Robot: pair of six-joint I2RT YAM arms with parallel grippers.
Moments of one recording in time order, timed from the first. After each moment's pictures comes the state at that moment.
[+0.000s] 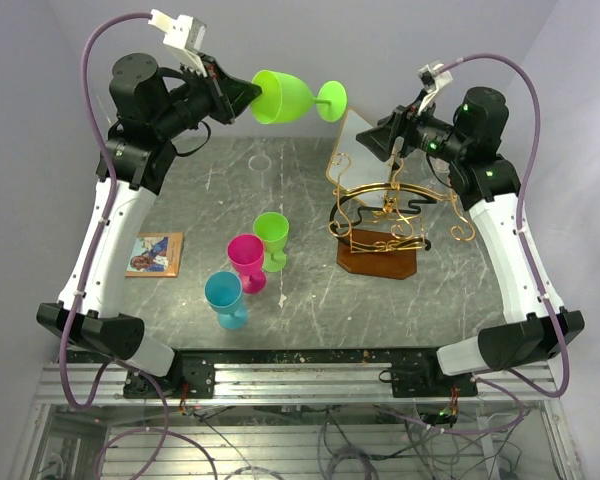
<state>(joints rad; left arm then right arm) -0.30 1.50 1.91 -0.32 0.51 -0.32 0.20 1.41 1.66 -0.37 -0.65 0.08</state>
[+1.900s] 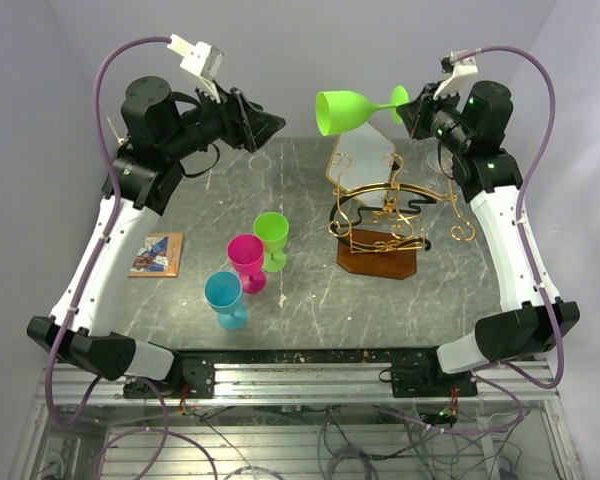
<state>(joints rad) -0.37 1.40 1.74 -0.26 0.54 -0.33 0.15 1.47 1.69 -0.31 -0.33 0.11</state>
